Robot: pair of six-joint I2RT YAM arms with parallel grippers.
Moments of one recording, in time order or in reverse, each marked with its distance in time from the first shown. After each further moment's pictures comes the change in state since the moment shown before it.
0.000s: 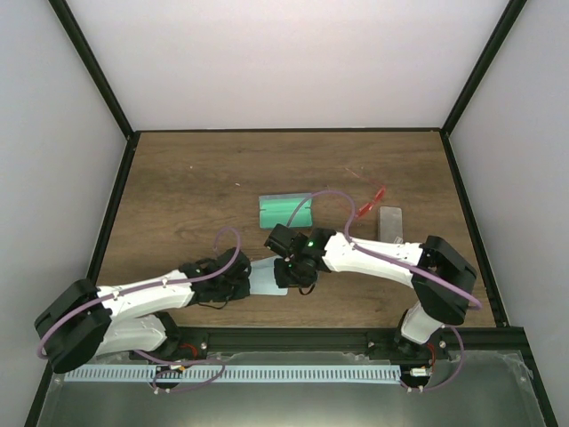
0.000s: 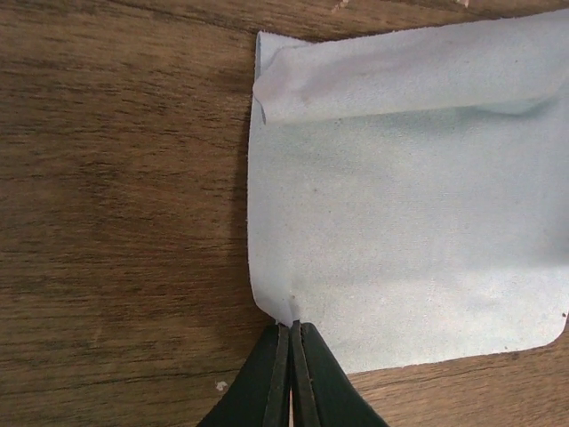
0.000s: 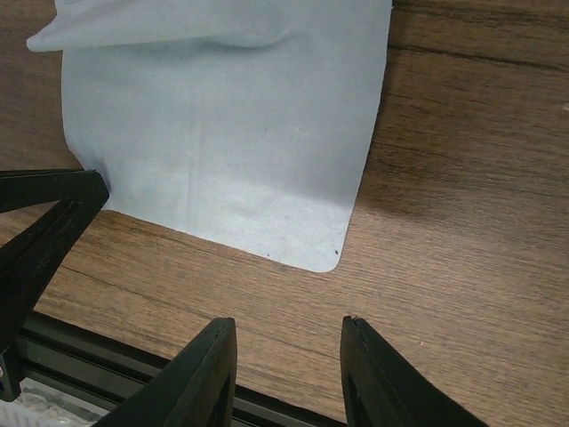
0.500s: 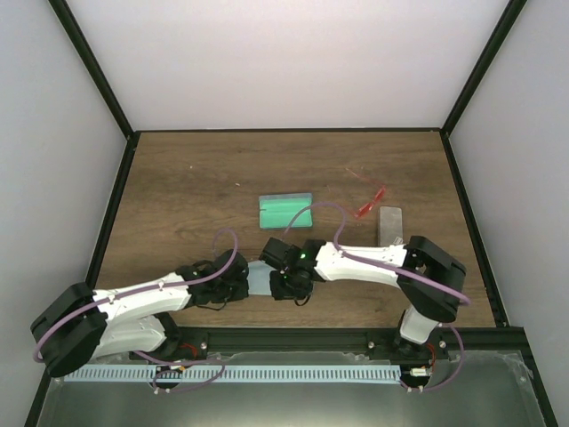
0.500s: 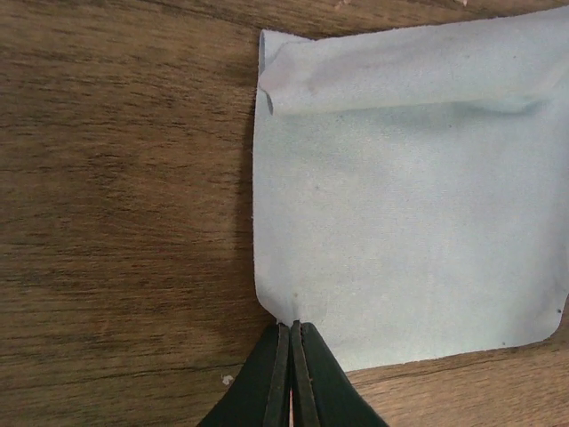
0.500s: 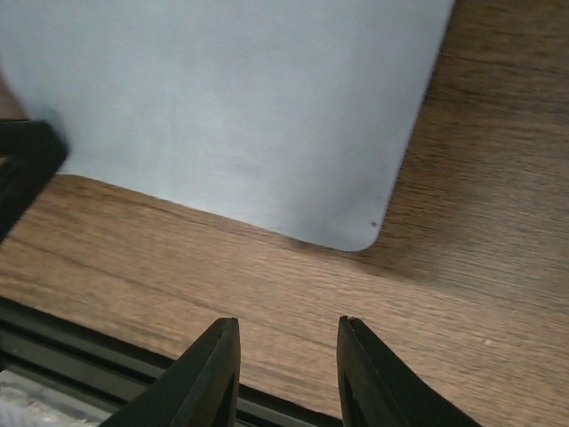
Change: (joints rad) left arm 0.000 -0.036 -0.029 0.018 0.001 -0.001; right arm 0.060 0.051 -0.043 0.086 -0.046 0.066
